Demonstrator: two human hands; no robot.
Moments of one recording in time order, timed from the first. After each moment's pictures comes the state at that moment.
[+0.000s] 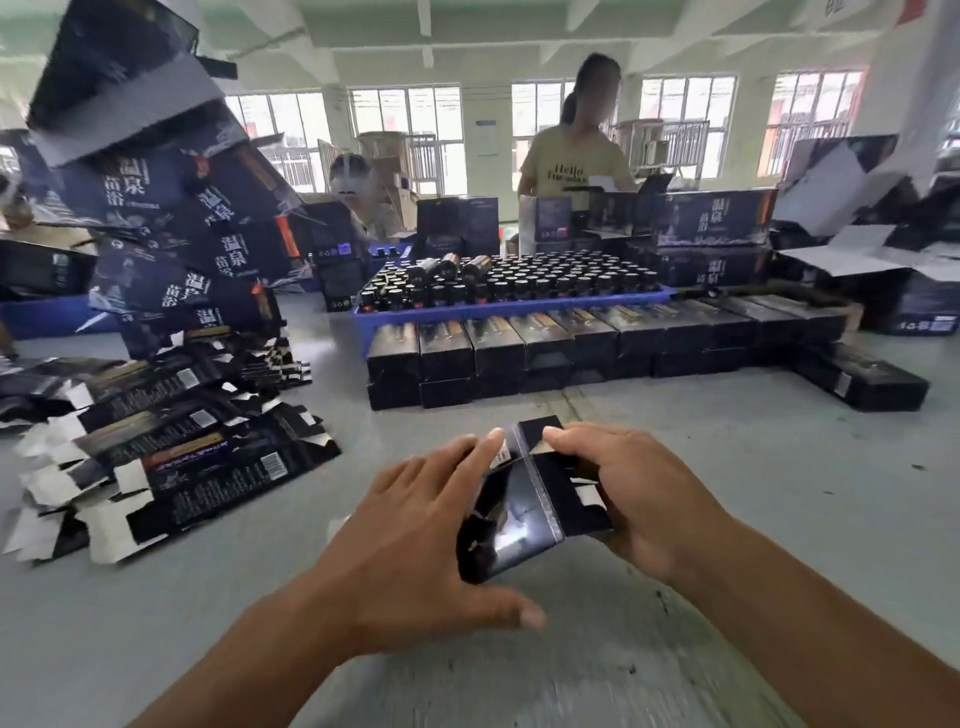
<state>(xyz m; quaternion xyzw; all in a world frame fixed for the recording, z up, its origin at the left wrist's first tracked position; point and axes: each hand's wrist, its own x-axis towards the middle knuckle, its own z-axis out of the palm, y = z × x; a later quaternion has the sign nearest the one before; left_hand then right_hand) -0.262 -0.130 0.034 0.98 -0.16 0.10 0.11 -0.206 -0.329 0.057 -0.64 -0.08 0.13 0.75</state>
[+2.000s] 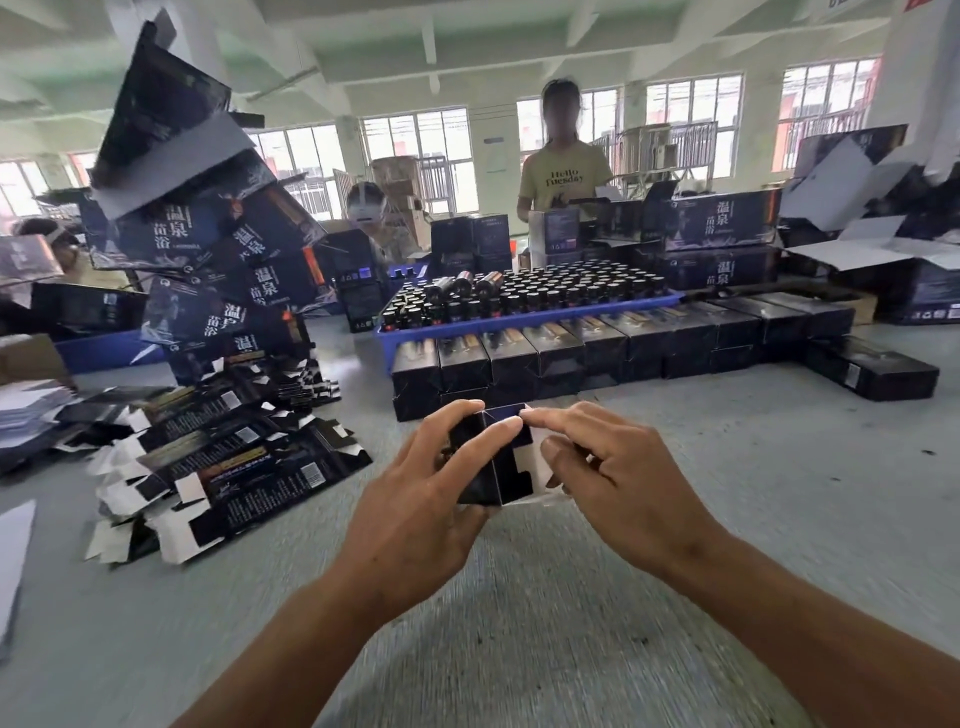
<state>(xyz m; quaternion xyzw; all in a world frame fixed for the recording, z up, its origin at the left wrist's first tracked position) -0.266 -0.125 0.038 0.91 -0.22 0.34 0.12 -0.226 -0.333 0.053 -0.81 -0.33 -0.23 0.43</state>
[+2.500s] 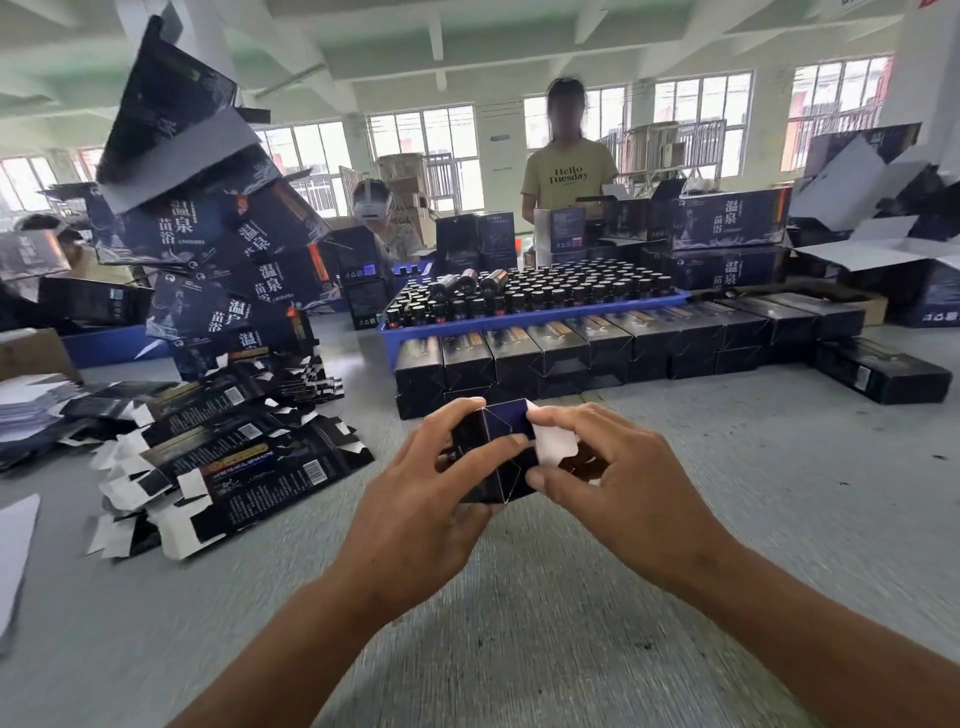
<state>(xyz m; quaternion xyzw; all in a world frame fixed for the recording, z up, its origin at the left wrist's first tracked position) -0.267 -0.124 0.041 0.90 -0.23 0.34 0.13 -0.226 -0.334 0.049 -0.82 -0.32 -0.22 0.42</state>
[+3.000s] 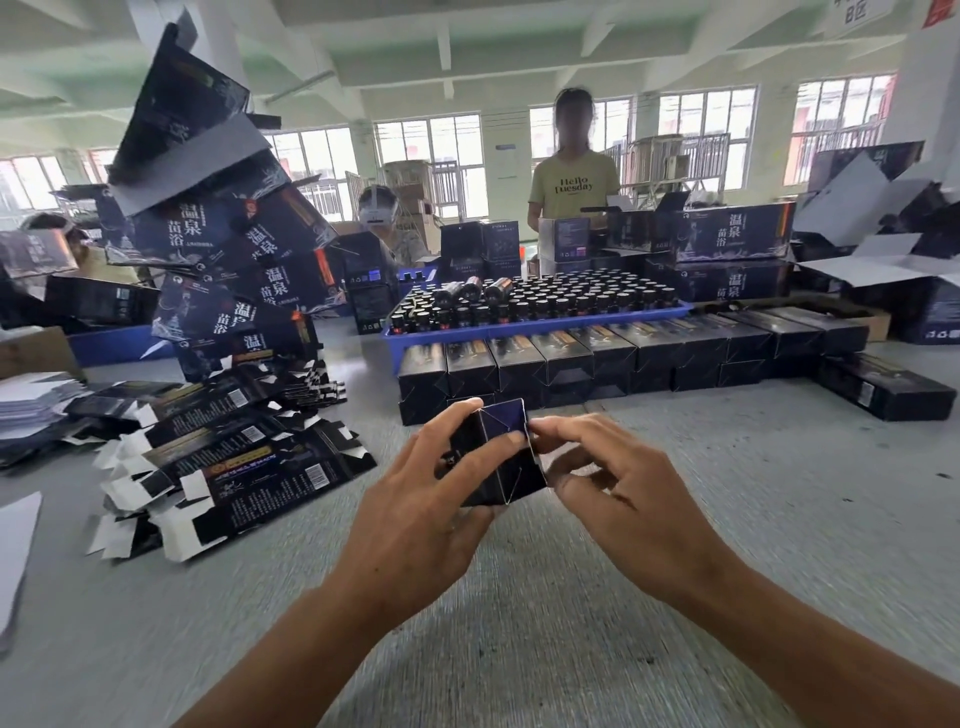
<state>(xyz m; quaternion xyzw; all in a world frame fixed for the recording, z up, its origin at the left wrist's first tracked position) -0.264 -0.121 0.037 0.90 -0.21 0.38 0.10 -0.228 -0.332 0.047 -0.79 -0.33 -0.17 0.49</state>
